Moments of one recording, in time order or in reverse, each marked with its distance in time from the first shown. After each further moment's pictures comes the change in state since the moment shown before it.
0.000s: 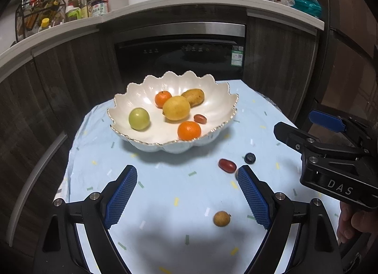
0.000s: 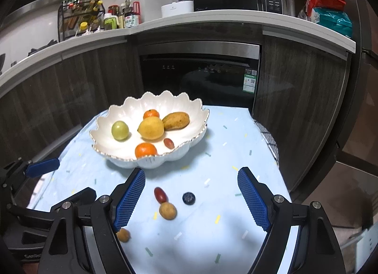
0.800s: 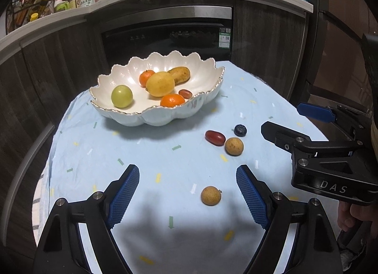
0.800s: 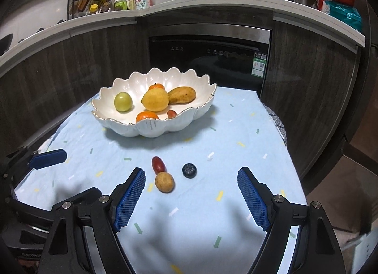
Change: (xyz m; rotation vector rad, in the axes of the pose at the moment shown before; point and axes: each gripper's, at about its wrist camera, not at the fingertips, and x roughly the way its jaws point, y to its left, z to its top) left arm 0.019 -0.013 -0.037 0.035 0.049 -0.051; right arm 0.016 0.000 -0.037 -0.066 0.060 0.035
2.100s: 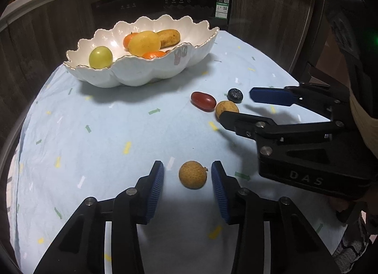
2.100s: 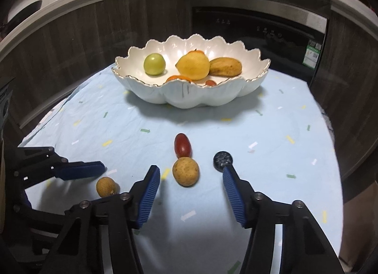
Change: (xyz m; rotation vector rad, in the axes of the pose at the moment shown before) left arm 0.042 -0.016 -0.023 -0.042 0.143 -0.052; right arm 0.062 0.011 -0.007 -0.170 0.142 0.220
